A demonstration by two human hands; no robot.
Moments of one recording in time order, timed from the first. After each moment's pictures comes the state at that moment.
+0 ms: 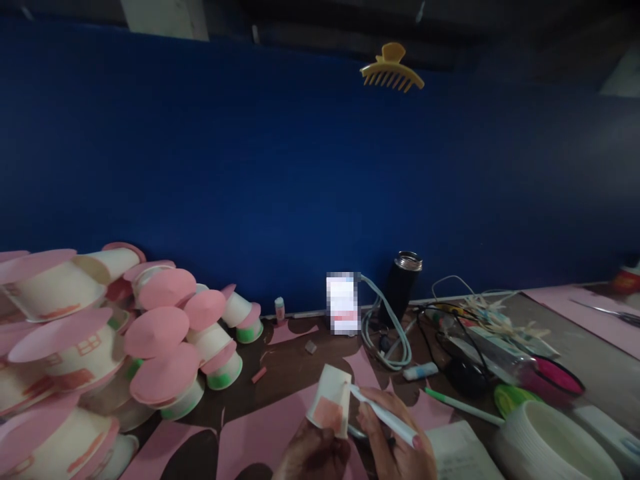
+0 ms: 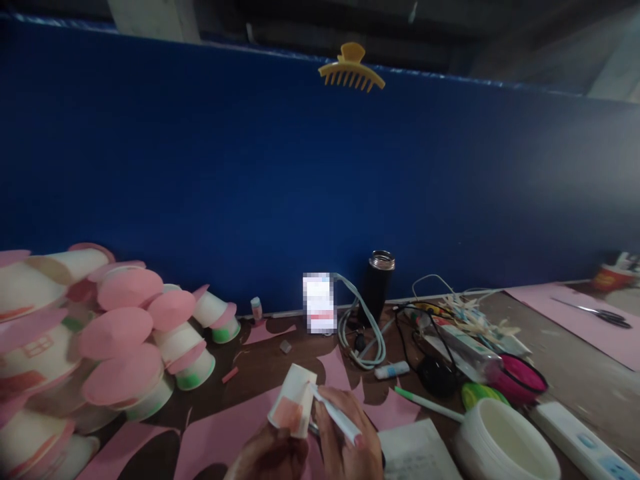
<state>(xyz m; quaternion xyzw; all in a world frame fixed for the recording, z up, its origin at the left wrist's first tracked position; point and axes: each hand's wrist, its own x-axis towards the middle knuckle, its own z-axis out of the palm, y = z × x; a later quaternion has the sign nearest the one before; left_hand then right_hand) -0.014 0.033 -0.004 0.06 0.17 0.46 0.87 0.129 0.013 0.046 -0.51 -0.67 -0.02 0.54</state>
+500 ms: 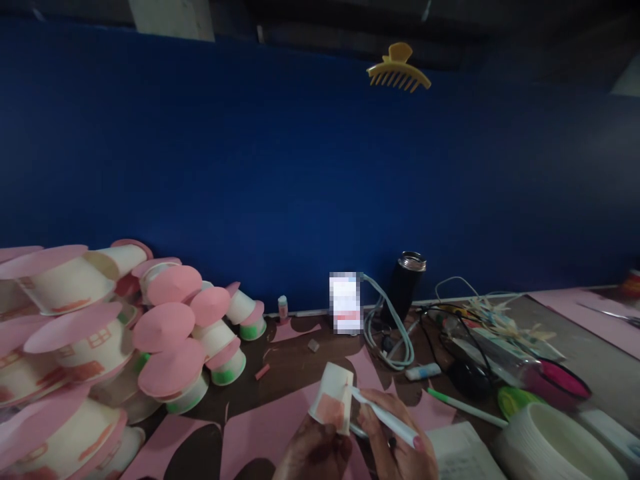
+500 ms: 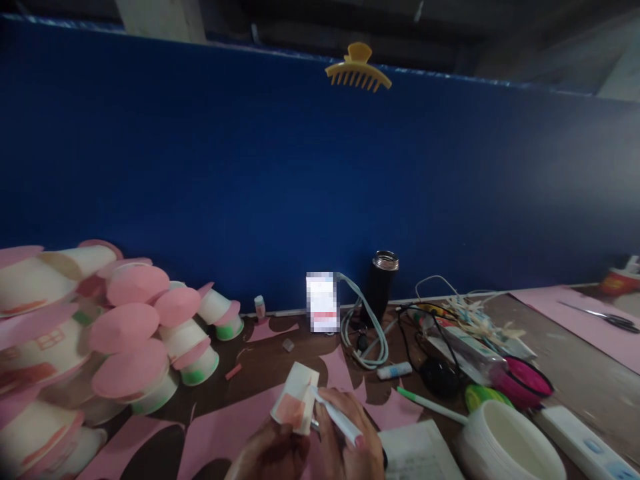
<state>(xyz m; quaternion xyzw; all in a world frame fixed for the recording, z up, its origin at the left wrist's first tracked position) -0.015 0.034 -0.001 0.07 0.18 0.46 0.87 0.130 0.008 0.036 -0.52 -0.67 0.00 0.52</state>
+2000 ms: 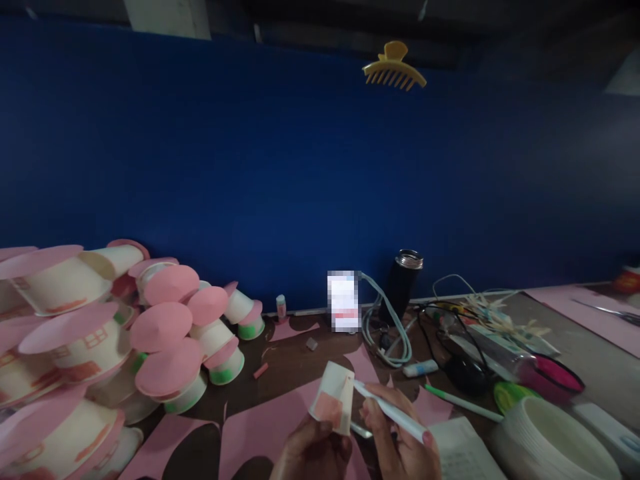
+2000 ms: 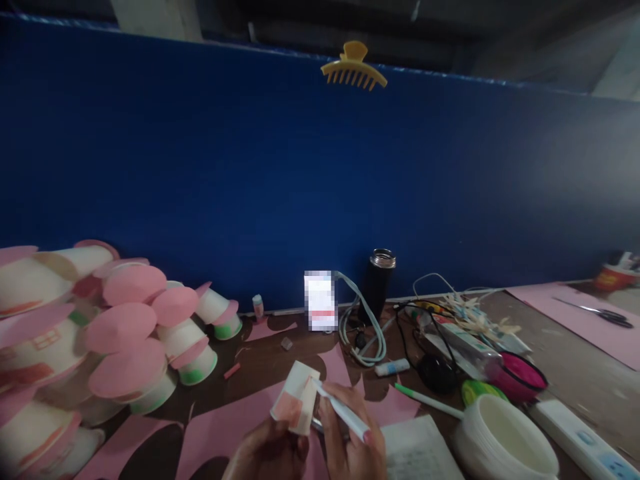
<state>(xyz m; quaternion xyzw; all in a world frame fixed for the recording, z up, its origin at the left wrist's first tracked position) -0.017 0.034 0.001 0.05 0.14 0.42 0.89 0.129 0.007 0.032 -0.54 -0.61 0.05 0.58</state>
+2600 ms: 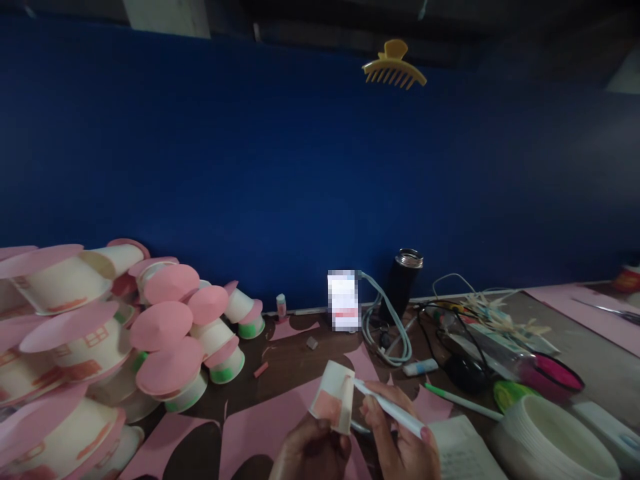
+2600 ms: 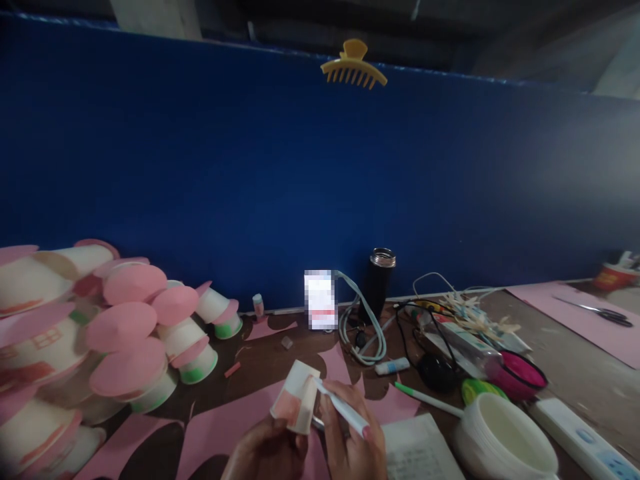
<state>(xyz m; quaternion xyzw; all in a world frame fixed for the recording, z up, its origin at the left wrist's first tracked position) -0.017 0.035 0.006 0.07 0.10 0.42 0.90 0.136 0.006 0.033 -0.55 -0.65 0.02 0.52</state>
